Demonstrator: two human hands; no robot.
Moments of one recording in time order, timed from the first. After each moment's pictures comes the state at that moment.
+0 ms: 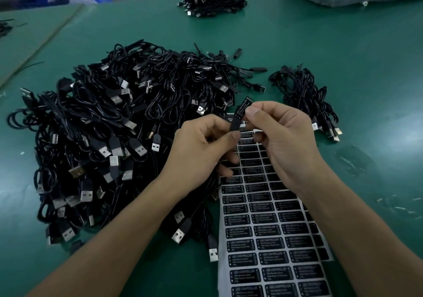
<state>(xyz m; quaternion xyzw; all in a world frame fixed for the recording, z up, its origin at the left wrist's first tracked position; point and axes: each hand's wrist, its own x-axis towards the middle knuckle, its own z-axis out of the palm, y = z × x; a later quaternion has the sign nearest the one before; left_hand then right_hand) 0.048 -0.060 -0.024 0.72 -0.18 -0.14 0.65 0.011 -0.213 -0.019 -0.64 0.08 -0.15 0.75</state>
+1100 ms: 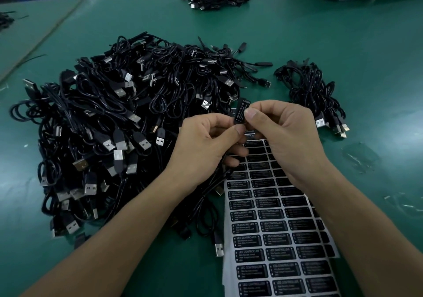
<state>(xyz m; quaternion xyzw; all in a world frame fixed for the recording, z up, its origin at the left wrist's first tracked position) 0.044 -0.062 -0.021 0.69 -0.15 -0.15 0.69 0.012 -0.213 -0.022 -0.73 0.04 -0.17 0.66</state>
